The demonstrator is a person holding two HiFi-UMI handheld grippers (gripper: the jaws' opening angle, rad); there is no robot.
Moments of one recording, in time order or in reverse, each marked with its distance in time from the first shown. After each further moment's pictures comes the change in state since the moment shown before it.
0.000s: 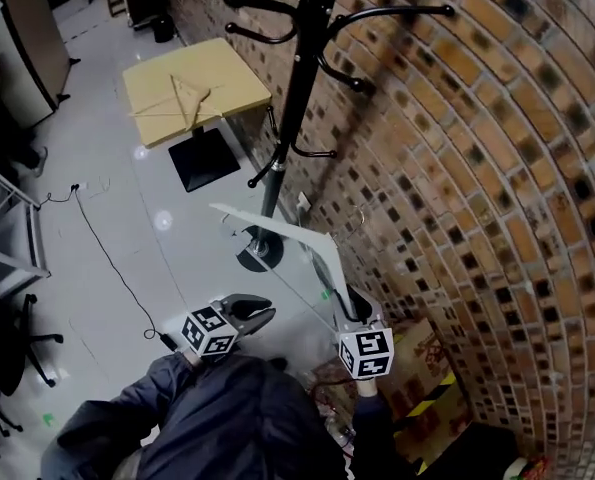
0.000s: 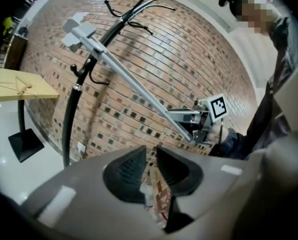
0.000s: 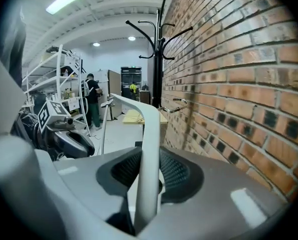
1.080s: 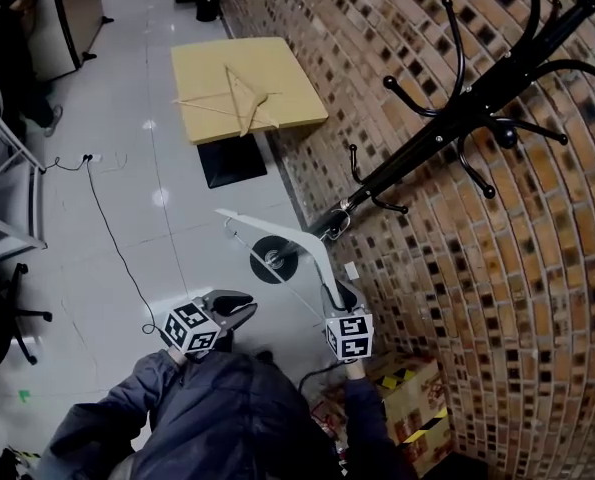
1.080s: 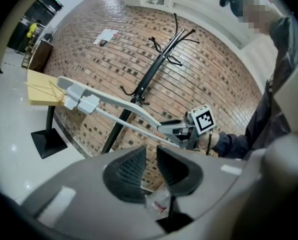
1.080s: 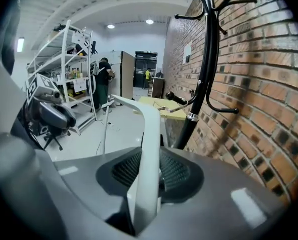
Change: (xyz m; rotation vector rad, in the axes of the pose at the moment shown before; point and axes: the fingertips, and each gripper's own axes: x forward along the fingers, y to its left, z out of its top) left arm -0.153 0.140 0.008 -0.096 -0.128 0.130; right arm 0.186 0.100 0.032 -0.181 0.149 0.077
